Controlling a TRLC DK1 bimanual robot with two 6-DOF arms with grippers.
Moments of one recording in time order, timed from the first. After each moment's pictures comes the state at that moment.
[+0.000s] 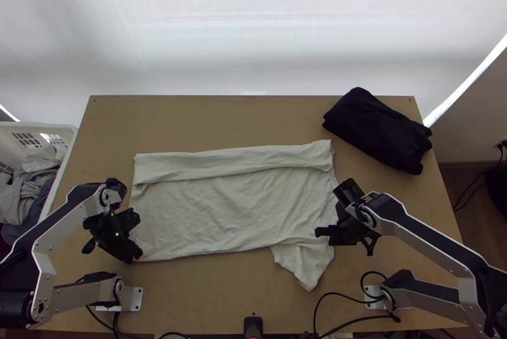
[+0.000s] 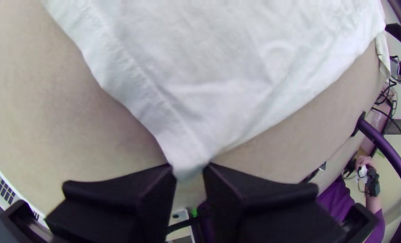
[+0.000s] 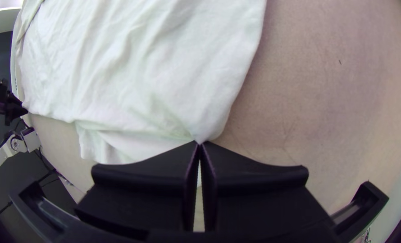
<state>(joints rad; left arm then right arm) 0.06 1.37 0.68 -1.20 0.00 0.49 0.53 1.27 0.65 -0.86 -0.25 0.49</state>
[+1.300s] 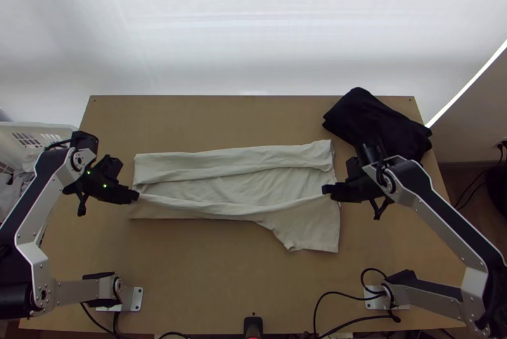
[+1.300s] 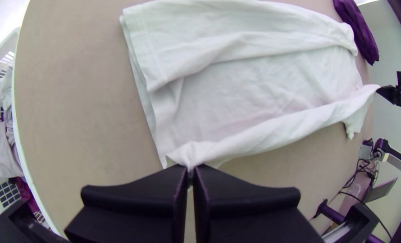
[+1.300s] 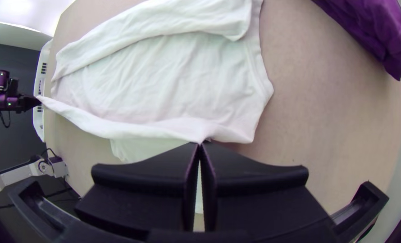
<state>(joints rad) 0.17 1.42 1.09 -1.13 0.18 0.35 0.34 1.32 1.00 -0.90 -0.24 0.33</state>
